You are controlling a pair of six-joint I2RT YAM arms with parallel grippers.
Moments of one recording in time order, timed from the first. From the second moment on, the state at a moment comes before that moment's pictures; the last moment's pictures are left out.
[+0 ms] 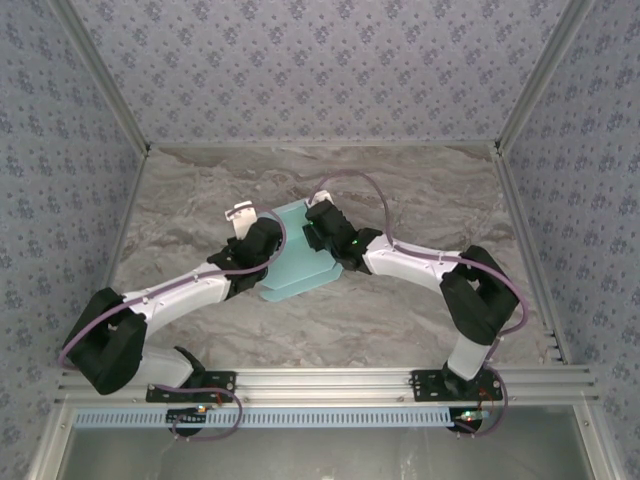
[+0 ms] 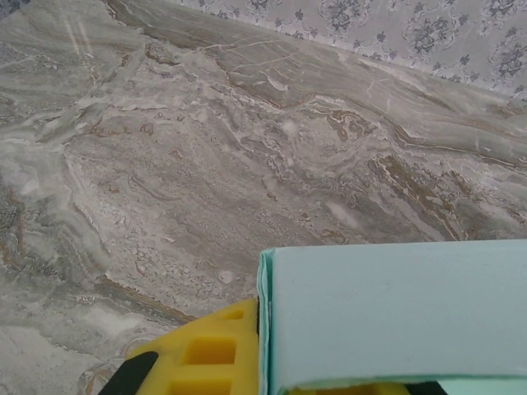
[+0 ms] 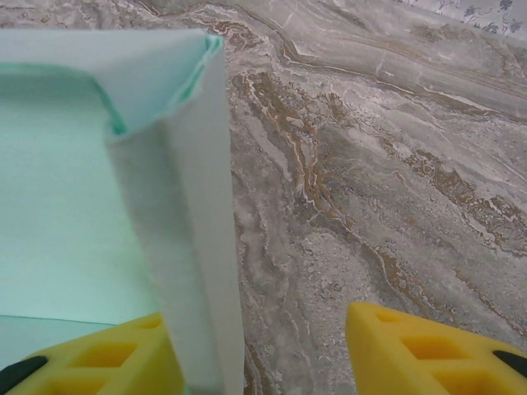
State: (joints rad) left arm -0.72 1.35 0.76 -0.09 -0.75 -0.71; right arm 0.84 1.73 1.16 -0.13 0.40 0.21
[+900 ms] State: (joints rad) left arm -0.73 1.39 0.77 -0.09 -0.73 -0.73; right arm 0.91 1.80 1.15 -0.07 0.70 0.31
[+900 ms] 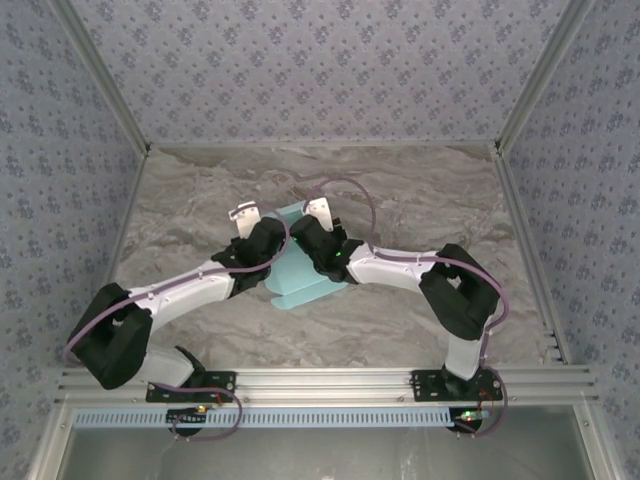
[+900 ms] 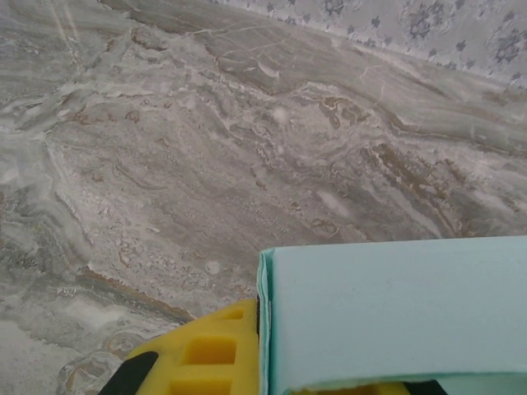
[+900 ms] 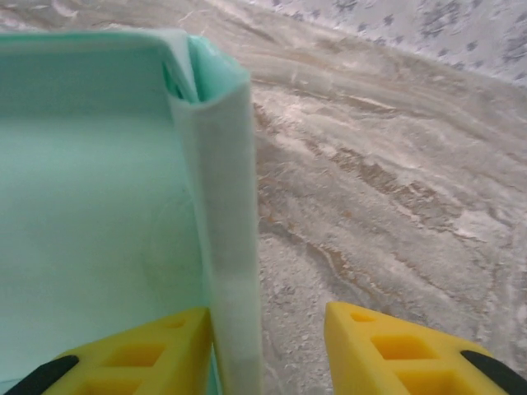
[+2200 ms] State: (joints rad) left arm -0.73 1.43 0.92 -0.41 -0.72 -1.11; right arm 1.00 1.19 0.99 -0.54 0.33 1.37
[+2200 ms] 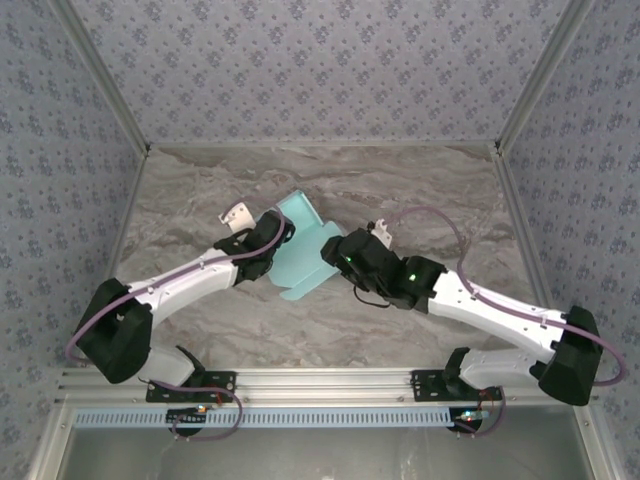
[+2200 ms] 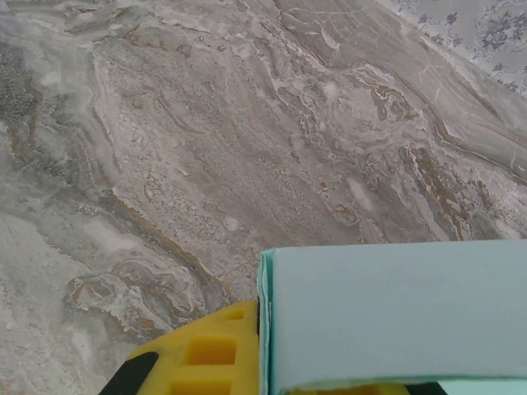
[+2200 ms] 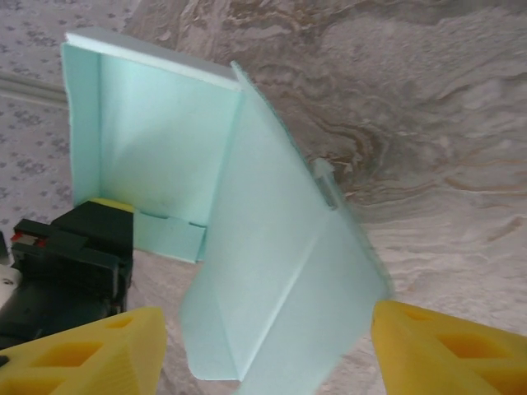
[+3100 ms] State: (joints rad) left arm -0.73 1.44 0.94 -0.41 -0.63 -1.20; right arm 1.06 1.28 1.00 -0.52 0.41 1.39
